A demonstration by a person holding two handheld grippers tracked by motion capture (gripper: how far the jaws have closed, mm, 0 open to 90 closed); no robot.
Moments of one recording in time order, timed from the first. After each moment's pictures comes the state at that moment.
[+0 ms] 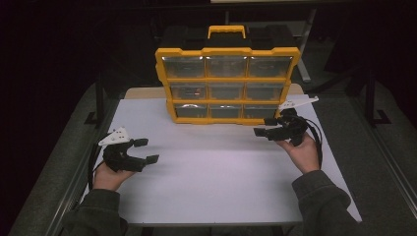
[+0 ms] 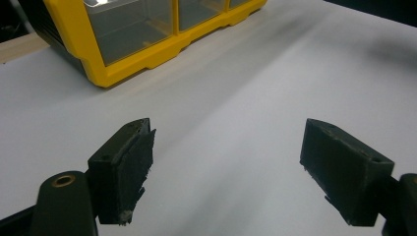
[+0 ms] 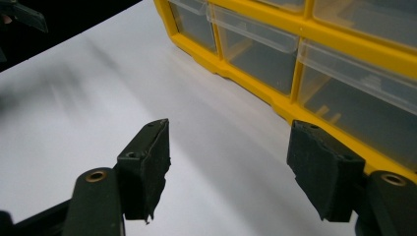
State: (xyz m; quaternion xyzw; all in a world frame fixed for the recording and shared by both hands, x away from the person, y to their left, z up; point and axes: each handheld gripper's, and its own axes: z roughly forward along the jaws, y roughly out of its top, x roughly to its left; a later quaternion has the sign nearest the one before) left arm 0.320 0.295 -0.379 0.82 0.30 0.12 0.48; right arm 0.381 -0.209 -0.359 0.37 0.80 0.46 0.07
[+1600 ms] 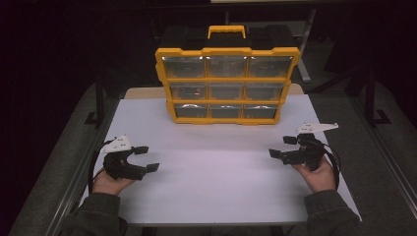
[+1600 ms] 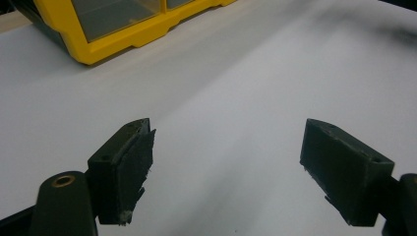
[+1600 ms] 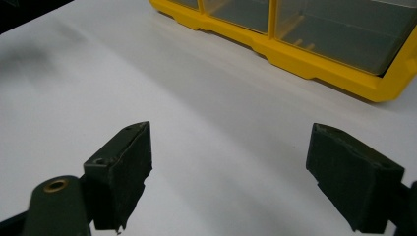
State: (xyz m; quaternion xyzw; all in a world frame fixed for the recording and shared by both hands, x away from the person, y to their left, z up) left arm 0.304 0.294 -0.390 0.83 0.30 0.11 0.46; right arm 0.326 -0.246 -0.392 0.40 0.79 0.45 0.11
